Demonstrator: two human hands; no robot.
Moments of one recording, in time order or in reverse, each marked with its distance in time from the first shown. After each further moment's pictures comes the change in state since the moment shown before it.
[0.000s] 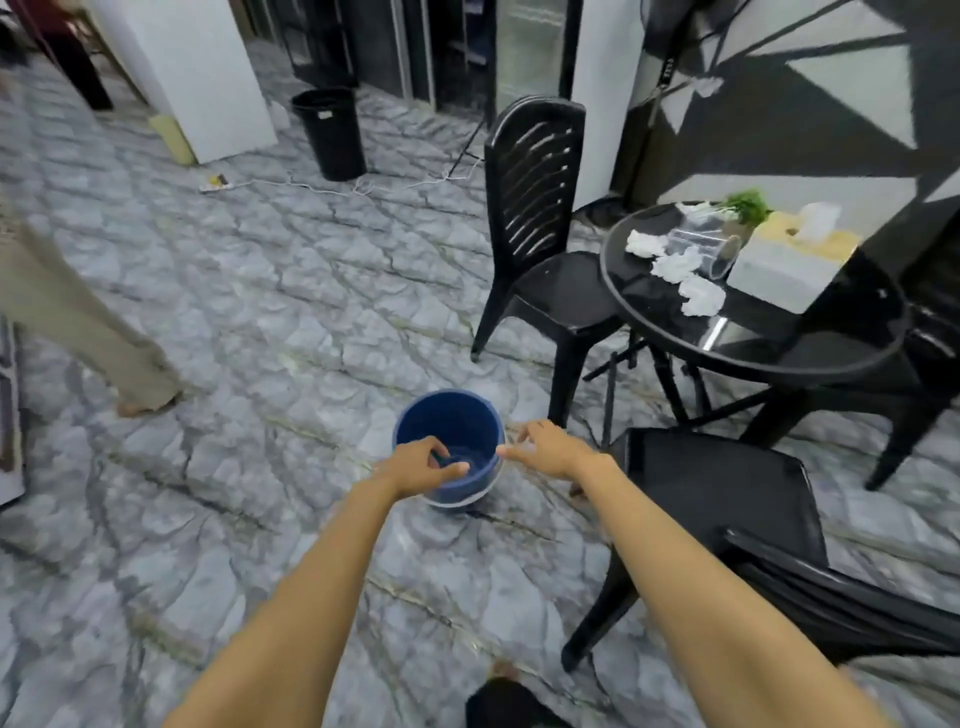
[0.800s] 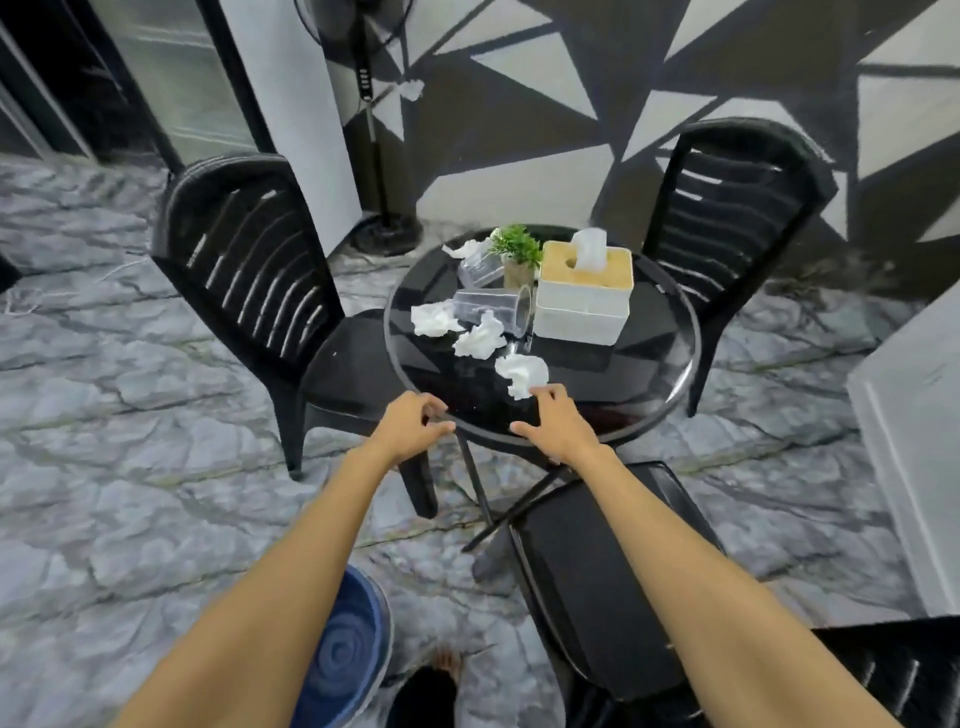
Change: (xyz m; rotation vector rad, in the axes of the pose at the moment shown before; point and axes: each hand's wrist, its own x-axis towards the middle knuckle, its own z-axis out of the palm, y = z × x) left_hand 0.326 0.294 -0.035 0.224 -0.127 0.561; right_hand 0.113 0.214 -0.211 0.300 0.551 0.480
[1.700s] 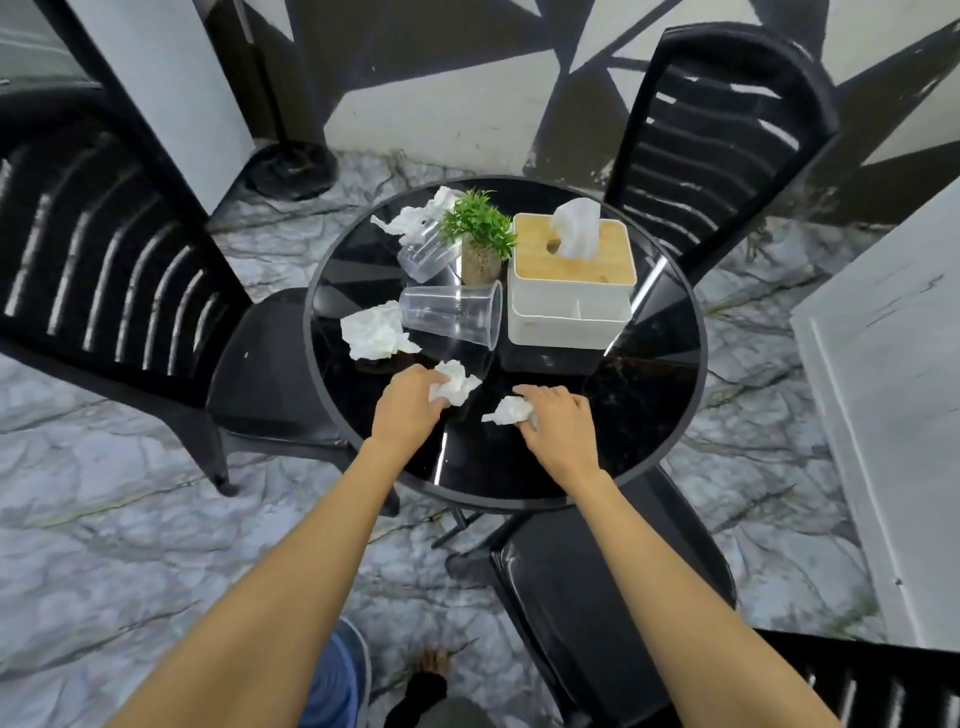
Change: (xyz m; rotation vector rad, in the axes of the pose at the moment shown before) left_hand 0.178 -0.005 0.035 -0.017 0.086 0.121; right_hand 0.105 0.035 0.016 -0.180 0.370 0.024
